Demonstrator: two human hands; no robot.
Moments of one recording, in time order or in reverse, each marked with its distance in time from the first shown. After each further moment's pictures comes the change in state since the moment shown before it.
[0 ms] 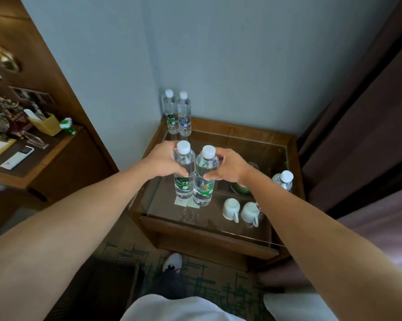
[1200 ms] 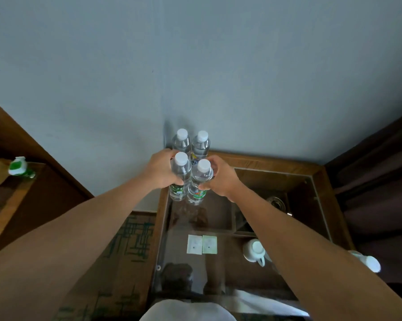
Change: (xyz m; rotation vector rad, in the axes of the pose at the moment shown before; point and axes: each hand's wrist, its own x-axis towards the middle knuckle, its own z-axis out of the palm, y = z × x) left_hand 0.268 -0.096 -0.126 0.088 -0.050 0.074; right_hand 0.281 -0.056 0.041 -0.014 0.275 0.265
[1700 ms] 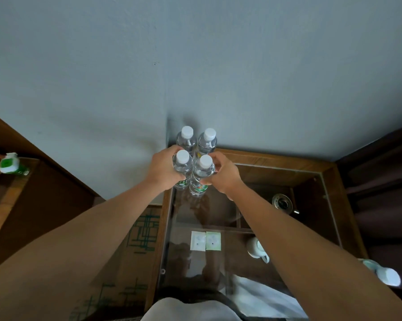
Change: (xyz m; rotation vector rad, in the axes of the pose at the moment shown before) left_hand 0.030 -0.024 0.016 -0.114 0.107 -0.015; right_hand 0.038 0.000 0.019 0.087 0.042 0.124
